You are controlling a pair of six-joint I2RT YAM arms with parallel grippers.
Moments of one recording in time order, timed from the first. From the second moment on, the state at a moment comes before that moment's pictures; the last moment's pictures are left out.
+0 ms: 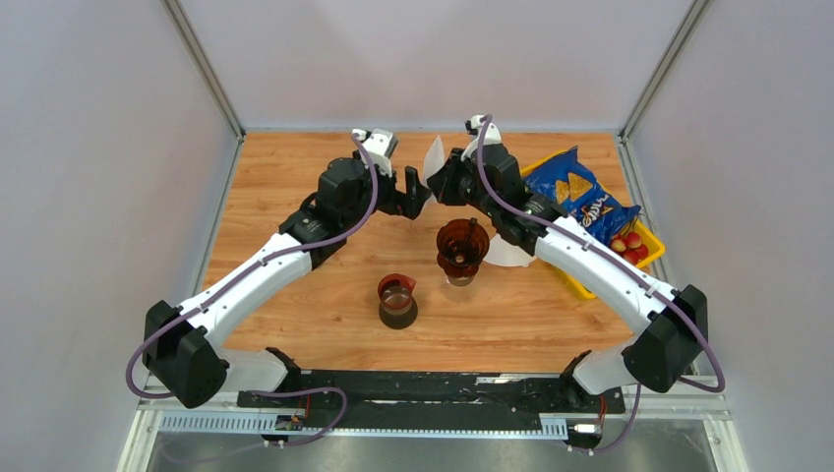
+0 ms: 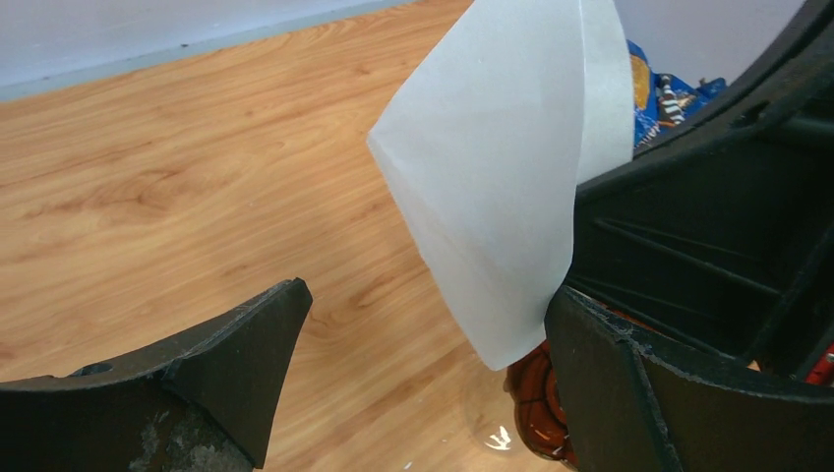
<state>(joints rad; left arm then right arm) -0.64 1.29 1.12 -0.05 0.03 -0.23 0.71 1.43 1.32 -0.21 0.10 0.60</state>
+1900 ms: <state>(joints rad) -0.65 1.31 1.15 -0.16 -0.21 -0.28 0.78 1.45 1.34 -0.25 0.24 0.40</state>
